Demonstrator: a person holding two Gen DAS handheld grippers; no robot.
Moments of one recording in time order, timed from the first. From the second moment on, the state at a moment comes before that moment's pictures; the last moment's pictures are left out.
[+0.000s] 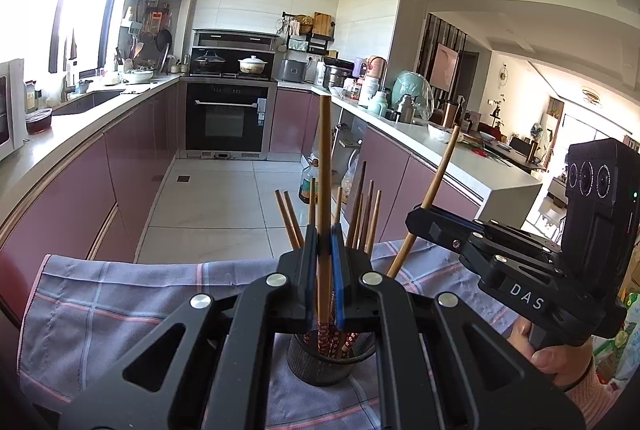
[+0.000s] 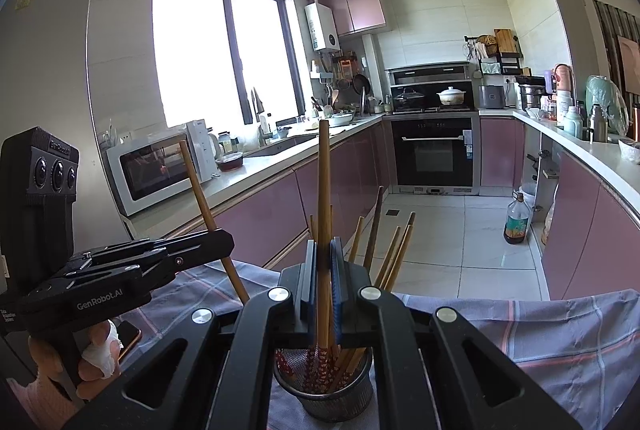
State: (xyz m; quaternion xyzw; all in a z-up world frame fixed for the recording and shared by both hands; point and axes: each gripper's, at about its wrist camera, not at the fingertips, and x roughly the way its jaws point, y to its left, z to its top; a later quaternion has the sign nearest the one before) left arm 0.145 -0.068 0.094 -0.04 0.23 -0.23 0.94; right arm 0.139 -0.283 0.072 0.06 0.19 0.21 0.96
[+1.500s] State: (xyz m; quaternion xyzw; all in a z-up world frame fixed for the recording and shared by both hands) left arm 0.213 -0.072 0.039 -0.02 0.31 -0.23 0.92; right arm 0.167 -0.288 0.039 0.07 0.25 0.20 0.94
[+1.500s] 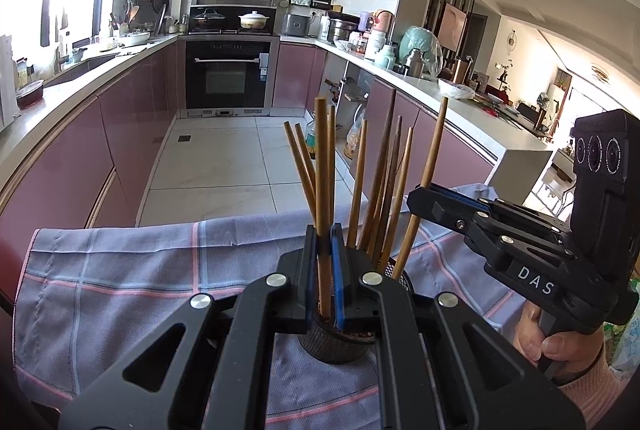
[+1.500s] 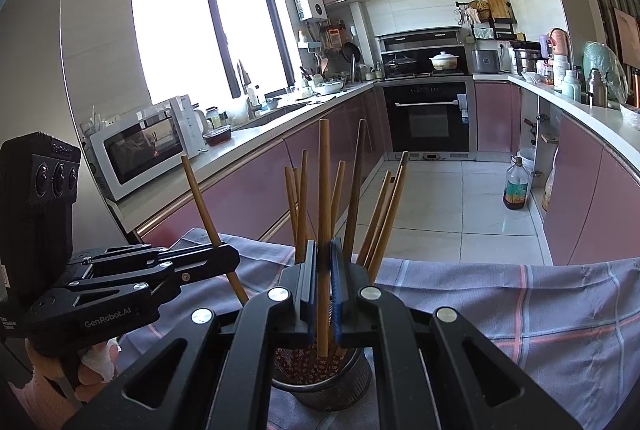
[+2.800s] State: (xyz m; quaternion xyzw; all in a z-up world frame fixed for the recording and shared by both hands) left arm 0.199 -0.056 -0.005 -0.01 0.30 -0.17 0.94; right arm 0.144 -0.287 0.023 0.05 0.25 0.18 0.95
